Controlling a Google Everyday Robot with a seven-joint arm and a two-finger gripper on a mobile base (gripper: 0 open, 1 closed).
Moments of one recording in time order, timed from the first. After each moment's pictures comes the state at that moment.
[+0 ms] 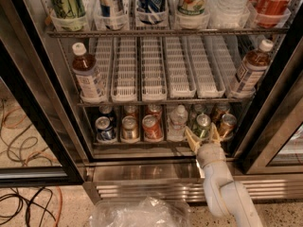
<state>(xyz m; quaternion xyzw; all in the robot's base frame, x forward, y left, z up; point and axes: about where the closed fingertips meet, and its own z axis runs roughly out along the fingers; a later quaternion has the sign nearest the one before) 0.614 -0.209 0.613 -0.05 0.68 0.04 0.73</state>
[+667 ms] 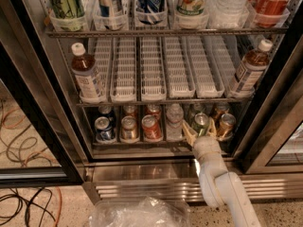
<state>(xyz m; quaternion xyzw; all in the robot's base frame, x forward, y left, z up) 0.641 -0.201 0.614 -0.05 0.68 0.04 0.73</state>
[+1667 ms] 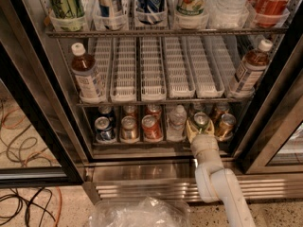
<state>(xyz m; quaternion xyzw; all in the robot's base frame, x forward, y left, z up) 0.658 -0.206 0.600 -0.02 0.70 0.03 0.71</state>
